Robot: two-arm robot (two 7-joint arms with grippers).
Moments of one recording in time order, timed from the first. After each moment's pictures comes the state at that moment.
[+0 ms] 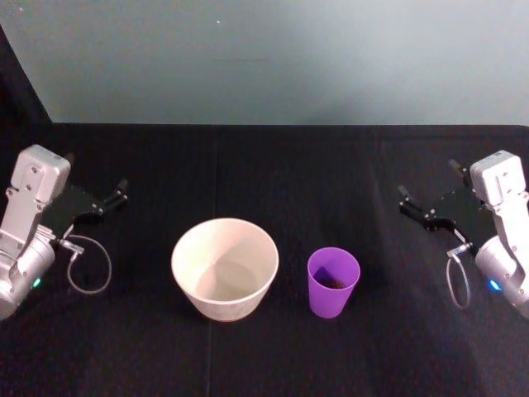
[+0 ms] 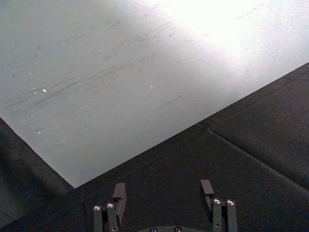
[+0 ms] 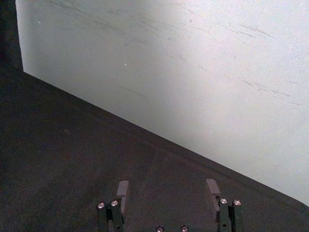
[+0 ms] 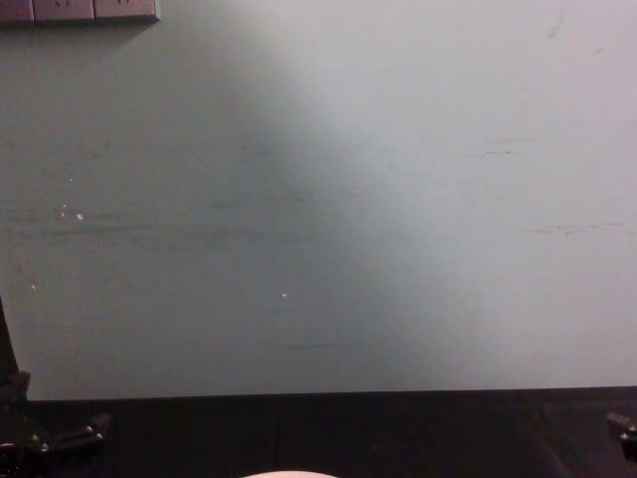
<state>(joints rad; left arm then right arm) -0.20 0.60 0.45 -1.41 -0.25 -0.12 0.03 0.20 0.60 -0.45 -1.41 0.25 -0.12 -0.03</state>
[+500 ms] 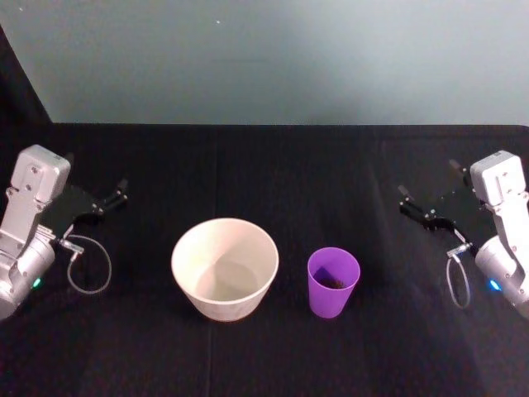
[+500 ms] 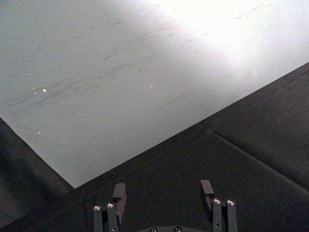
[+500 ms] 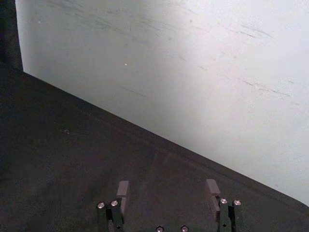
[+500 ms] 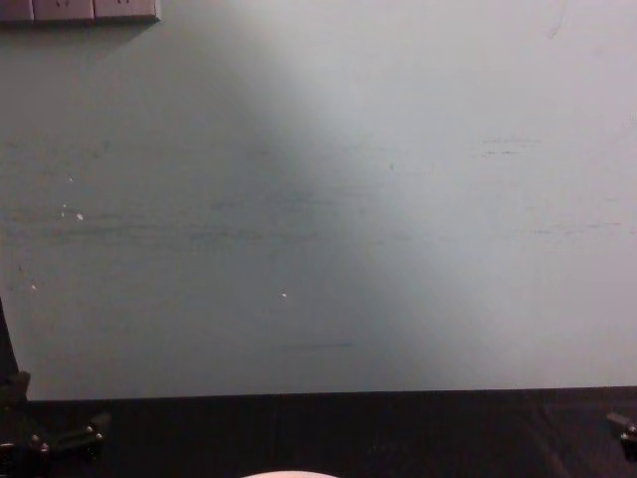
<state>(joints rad) -0.20 0.60 0.45 -1.41 -0.25 -0.12 0.03 0.20 0.60 -0.45 -1.41 0.25 -0.12 -0.03</state>
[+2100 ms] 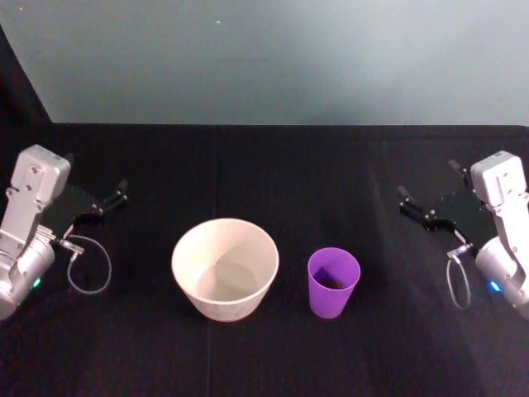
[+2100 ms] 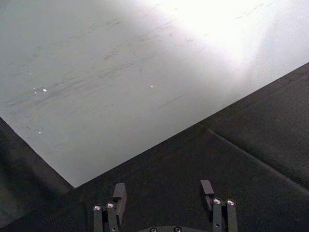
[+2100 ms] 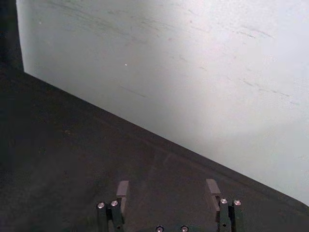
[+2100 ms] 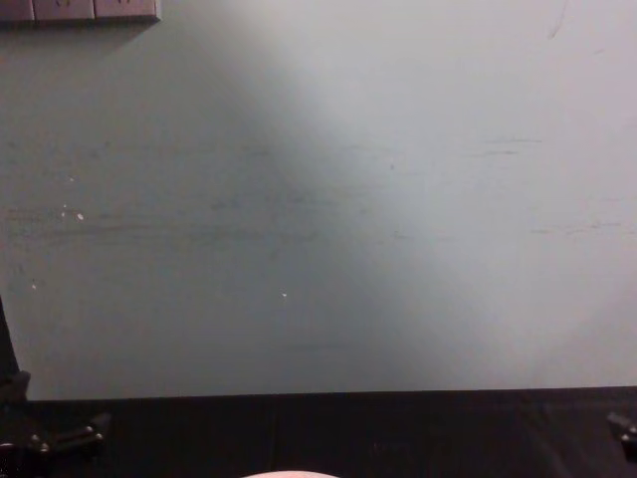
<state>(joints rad) -0.20 0.60 0.45 -1.41 -0.25 -0.12 0.03 0.19 0.61 -0.45 -1.42 0.25 -0.12 -0.03</state>
